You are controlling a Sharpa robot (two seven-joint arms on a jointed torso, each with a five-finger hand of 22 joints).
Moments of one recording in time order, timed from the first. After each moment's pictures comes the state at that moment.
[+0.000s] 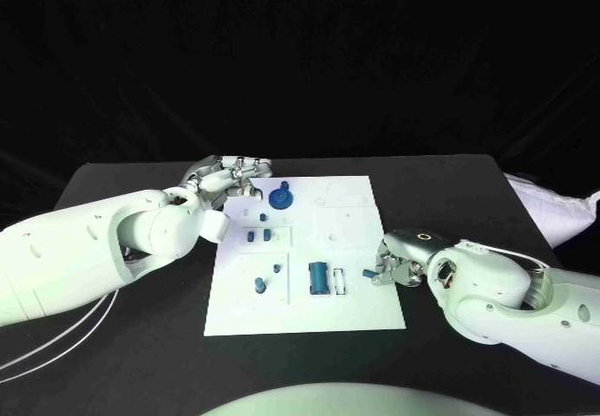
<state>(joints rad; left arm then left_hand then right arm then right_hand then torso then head) 1.19 -0.88 -0.03 1.54 0.00 -0.28 0.25 1.36 -0.13 0.43 0.04 0.07 1.06 0.17 0.11 0.07 1.18 0.10 0.15 0.08 1.24 0.01 0.97 0.58 0.16 1.23 0.11 0.48 0.90 1.01 -1.00 -0.04 1.87 -1.74 -0.13 -0.57 1.44 0.05 -0.18 0.16 0.14 1.12 0.08 0.17 0.28 1.30 0.00 0.92 0.99 1.46 -0.06 1.40 1.31 0.07 1.41 0.05 1.42 1.30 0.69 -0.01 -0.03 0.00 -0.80</state>
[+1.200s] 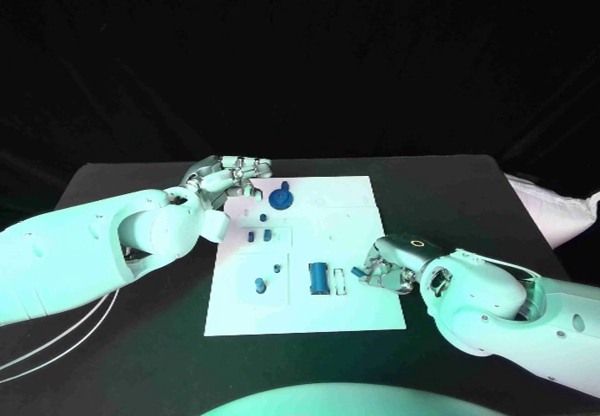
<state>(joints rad) 1.19 -0.87 -0.03 1.54 0.00 -0.29 0.25 1.36 -0.13 0.42 0.03 0.07 1.06 0.17 0.11 0.07 1.17 0.10 0.15 0.08 1.24 0.02 0.97 0.58 0.16 1.23 0.11 0.48 0.89 0.99 -0.99 -0.04 1.90 -1.71 -0.22 -0.56 1.40 0.04 0.04 0.22 0.22 1.14 0.07 0.12 0.27 1.35 -0.01 0.94 1.04 1.47 -0.07 1.42 1.31 0.07 1.43 0.03 1.44 1.31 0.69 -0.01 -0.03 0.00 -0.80</state>
